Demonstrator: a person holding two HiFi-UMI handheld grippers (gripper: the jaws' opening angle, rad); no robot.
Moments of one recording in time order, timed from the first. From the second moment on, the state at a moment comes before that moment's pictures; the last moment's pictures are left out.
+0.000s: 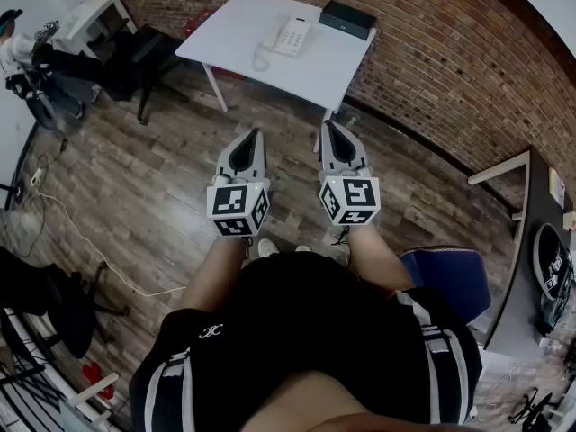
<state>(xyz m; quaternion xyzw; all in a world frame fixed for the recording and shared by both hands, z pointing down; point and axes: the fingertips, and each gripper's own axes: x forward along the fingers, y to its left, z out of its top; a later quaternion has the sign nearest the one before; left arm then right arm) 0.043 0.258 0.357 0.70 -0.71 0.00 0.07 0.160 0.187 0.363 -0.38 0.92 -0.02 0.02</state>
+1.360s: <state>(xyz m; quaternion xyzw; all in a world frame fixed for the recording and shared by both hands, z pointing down) -0.019 0.256 0.374 0.72 -0.68 0.00 0.08 0.095 0.206 0.363 -0.40 0.92 -0.03 0.04</state>
